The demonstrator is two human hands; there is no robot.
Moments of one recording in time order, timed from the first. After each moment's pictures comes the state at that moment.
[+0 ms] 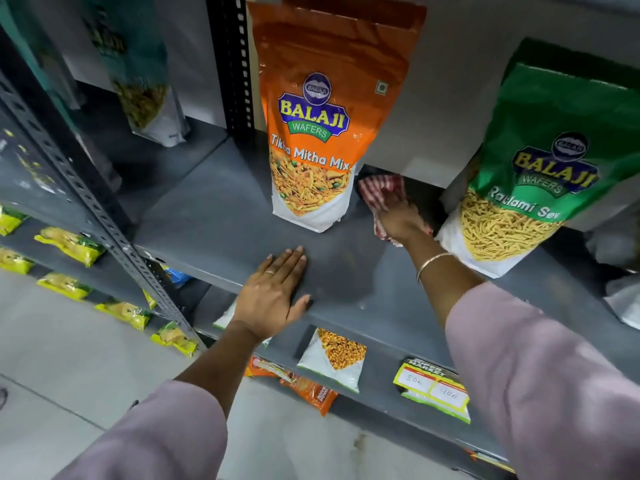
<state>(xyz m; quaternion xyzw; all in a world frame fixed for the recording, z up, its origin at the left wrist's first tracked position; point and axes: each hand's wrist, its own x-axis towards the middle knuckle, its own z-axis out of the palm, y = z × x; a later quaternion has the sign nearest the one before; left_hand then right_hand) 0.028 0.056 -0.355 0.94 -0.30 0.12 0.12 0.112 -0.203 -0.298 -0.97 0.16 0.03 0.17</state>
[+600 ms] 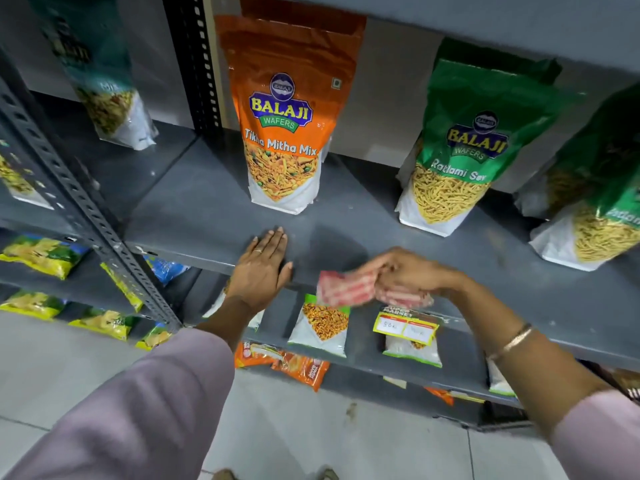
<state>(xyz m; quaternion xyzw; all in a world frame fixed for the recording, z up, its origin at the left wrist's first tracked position) 0.017 0.057 -0.340 0.95 -0.30 0.07 0.12 -0.077 -0.184 -0.240 -0.89 -0.03 0.24 0.40</state>
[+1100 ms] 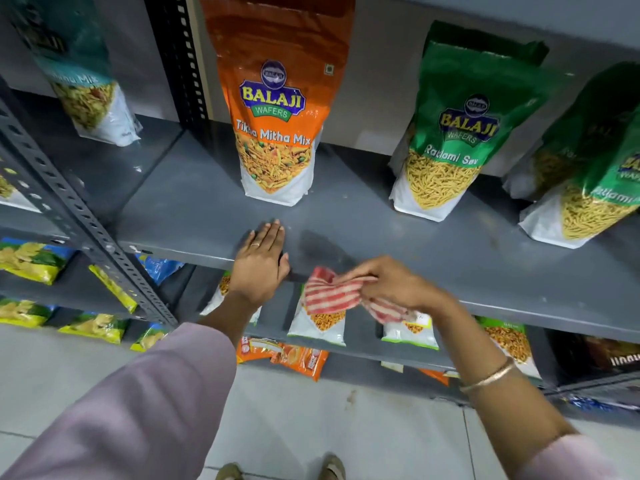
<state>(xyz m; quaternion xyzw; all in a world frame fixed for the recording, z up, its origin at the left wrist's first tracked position) 0.017 0.058 -0.341 0.94 -0.30 0.07 0.12 -0.104 -0.138 -0.250 -0.89 0.05 0.16 0.42</state>
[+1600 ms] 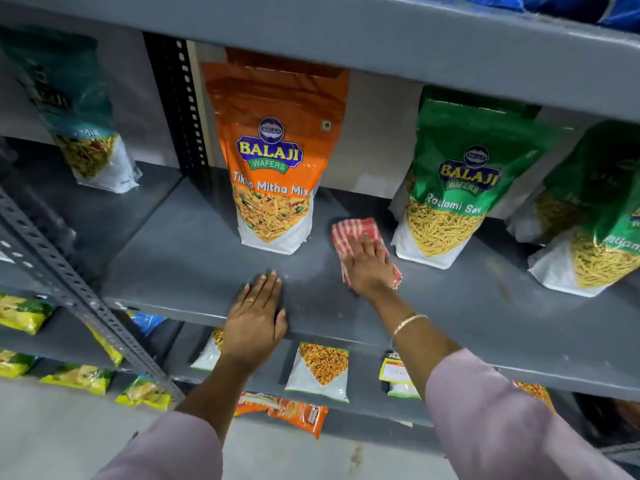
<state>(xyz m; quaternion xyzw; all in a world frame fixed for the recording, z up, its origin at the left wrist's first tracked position) 0.024 0.058 -0.353 0.94 -0.29 0.07 0.14 0.029 -0.172 -0.317 -0.97 0.22 0.02 0.11</state>
